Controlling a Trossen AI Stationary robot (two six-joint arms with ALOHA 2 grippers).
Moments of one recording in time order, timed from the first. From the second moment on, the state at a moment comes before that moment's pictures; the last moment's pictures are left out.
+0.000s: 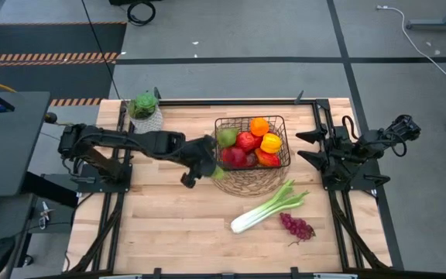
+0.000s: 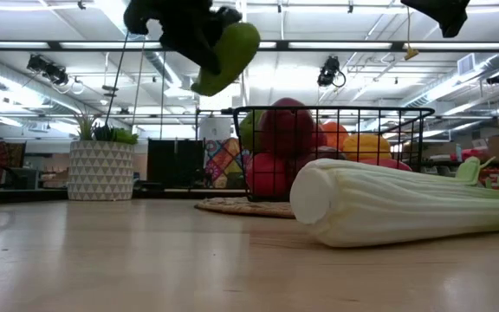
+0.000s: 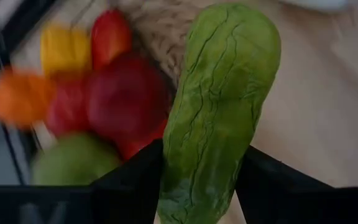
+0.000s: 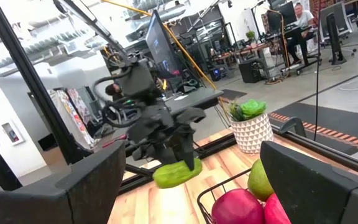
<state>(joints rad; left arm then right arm) -0.05 1.55 1.34 -0.70 -0.11 0.61 0.48 0.34 0.49 0.01 0.65 0.28</state>
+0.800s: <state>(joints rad) -0.15 1.55 1.34 -0.53 -0.16 1.64 0.48 0.34 0.49 0.01 0.65 0.28</state>
